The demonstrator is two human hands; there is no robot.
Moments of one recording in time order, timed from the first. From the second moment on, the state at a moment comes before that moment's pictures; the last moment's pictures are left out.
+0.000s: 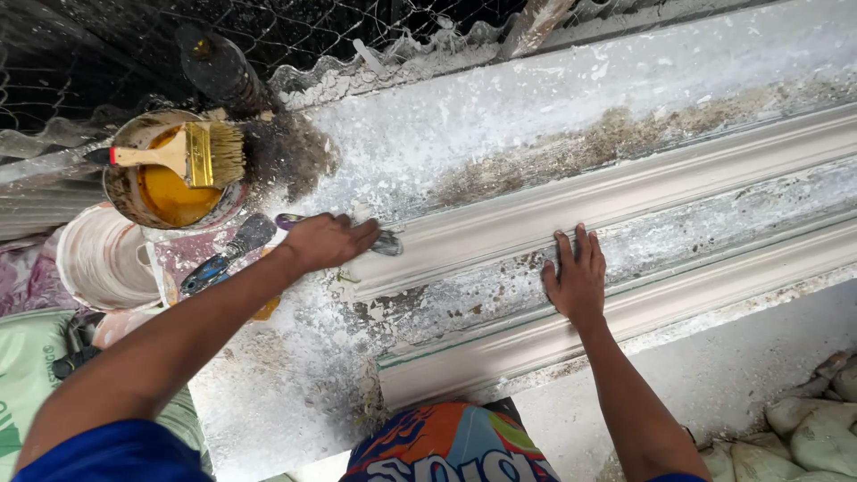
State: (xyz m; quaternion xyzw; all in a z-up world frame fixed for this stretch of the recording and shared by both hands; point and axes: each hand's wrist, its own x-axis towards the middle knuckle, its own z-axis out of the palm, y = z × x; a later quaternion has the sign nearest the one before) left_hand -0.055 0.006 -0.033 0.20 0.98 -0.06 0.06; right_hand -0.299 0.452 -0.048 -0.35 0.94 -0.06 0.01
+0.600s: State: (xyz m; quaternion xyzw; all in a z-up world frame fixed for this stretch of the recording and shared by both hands) left_hand -0.137 0.058 -0.043 0.20 0.98 0.00 0.06; right_hand -0.303 0.454 -0.056 -0.36 0.93 -0.06 -0.04
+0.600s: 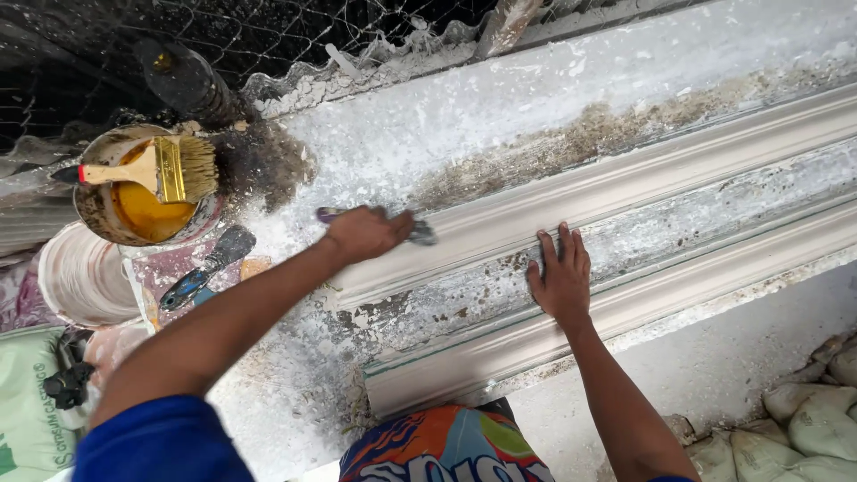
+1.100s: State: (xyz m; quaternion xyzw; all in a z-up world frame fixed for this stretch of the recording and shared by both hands) left_hand -0.204 0.099 -0.058 0.20 0.98 -0.02 0.06; right_hand -0.305 0.453 -0.050 -0.35 0.94 -0.05 0.02
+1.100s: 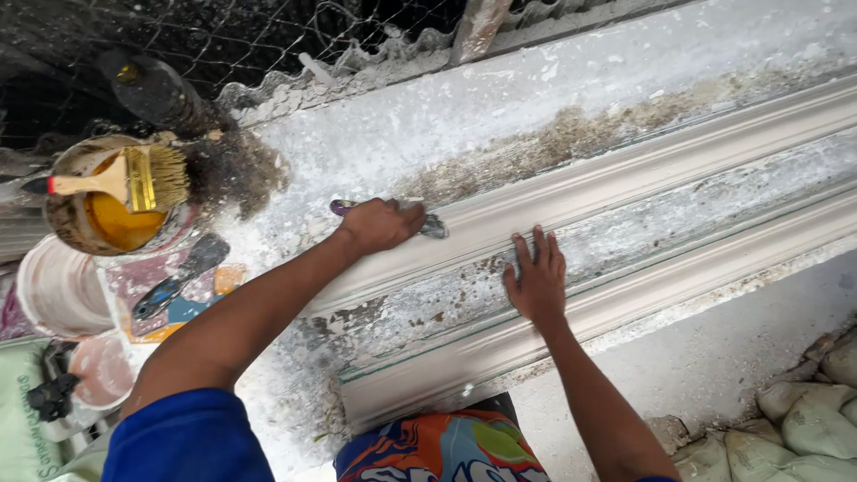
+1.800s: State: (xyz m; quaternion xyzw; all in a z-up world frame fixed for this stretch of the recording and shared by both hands) left_hand -0.201 0.136 0.004 0.07 0.97 -0.11 0.22; right_hand -0.359 0.503 -0.042 -0.52 0.82 -0.24 0.07
